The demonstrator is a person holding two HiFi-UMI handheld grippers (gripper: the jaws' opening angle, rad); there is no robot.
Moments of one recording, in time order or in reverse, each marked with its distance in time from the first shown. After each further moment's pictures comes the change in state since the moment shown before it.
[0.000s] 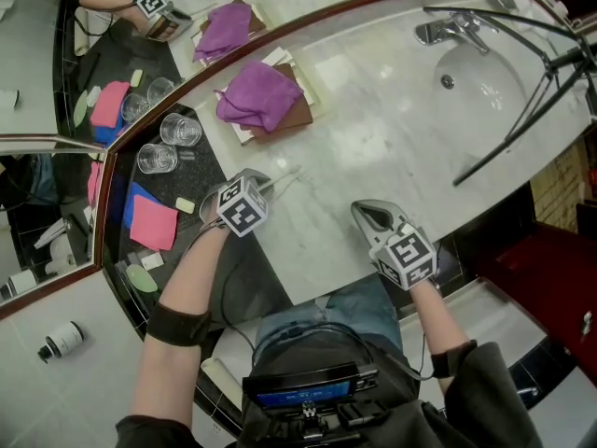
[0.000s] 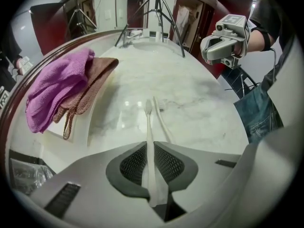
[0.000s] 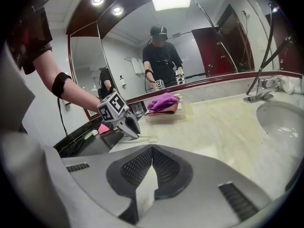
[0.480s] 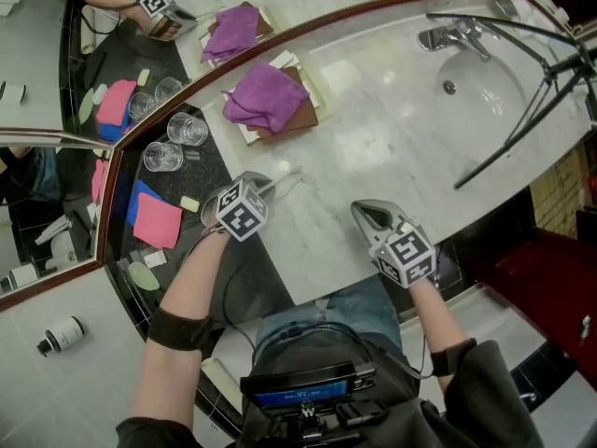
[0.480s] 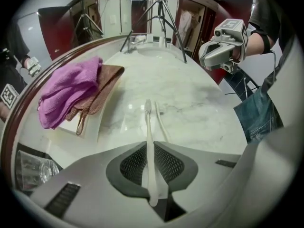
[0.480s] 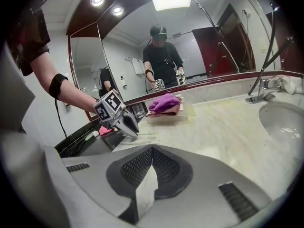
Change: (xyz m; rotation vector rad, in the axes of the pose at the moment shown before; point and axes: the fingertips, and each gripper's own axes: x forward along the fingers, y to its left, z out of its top) left arm -0.017 0.000 0.002 -0.037 -0.053 0.041; right arm 0.005 -0.002 0.001 -0.008 -0.008 -0.001
